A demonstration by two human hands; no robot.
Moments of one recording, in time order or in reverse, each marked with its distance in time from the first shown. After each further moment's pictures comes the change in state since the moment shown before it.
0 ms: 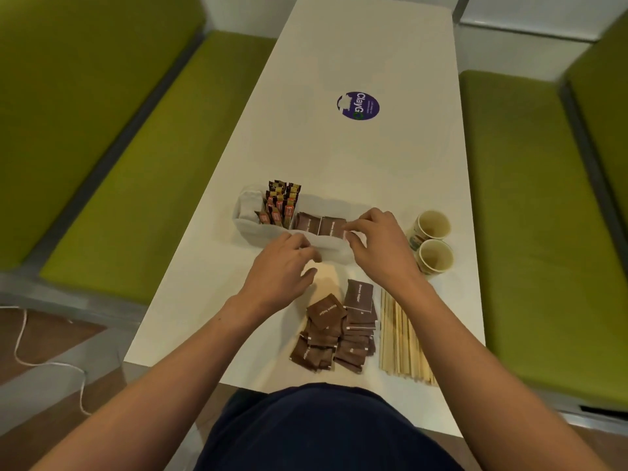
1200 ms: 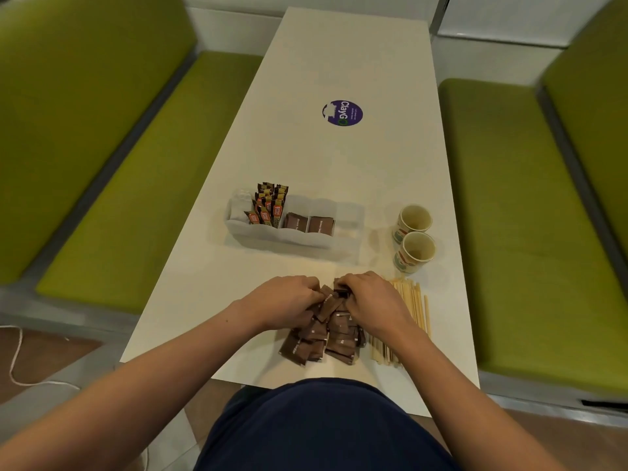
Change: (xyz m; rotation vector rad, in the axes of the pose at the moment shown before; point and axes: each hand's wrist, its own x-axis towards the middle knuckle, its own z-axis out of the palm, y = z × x) left_hand -0.018 0.014 0.028 0.215 -0.478 0.316; right_hand -0.083 0.018 0.025 -0.188 -0.313 0.042
